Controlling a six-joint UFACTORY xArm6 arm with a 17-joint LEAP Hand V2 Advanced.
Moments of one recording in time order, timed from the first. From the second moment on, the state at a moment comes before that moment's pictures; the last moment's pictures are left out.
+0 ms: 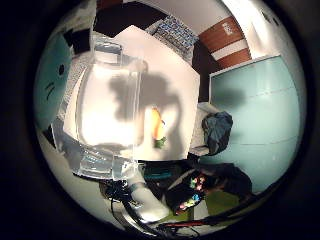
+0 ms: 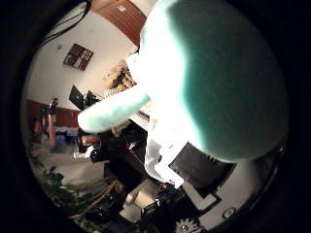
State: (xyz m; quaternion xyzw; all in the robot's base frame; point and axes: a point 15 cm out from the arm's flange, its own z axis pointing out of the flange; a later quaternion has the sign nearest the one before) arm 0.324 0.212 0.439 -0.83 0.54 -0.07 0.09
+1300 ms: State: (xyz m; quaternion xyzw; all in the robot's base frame) arm 0.326 0.113 0.423 -0.82 0.57 -0.07 0.04
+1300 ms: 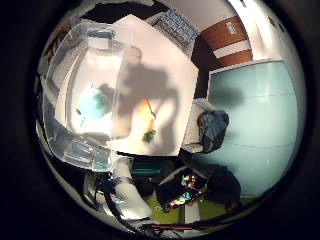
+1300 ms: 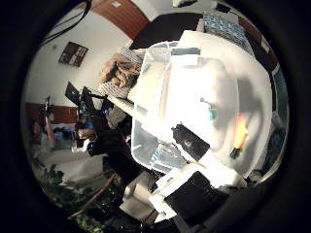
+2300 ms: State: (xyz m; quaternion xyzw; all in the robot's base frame) arm 0.296 -0.104 0.274 -0.64 0.77 0.00 -0.03
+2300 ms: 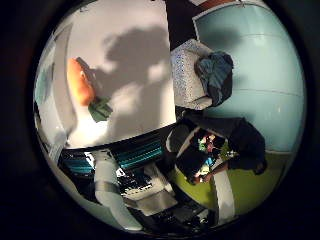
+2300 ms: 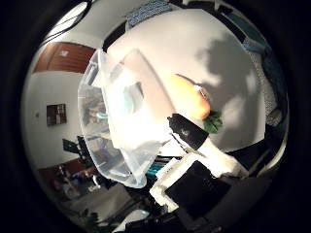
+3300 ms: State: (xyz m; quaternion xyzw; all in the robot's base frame) arm 0.317 -0.107 0.153 -0.62 0.78 0.05 -0.05
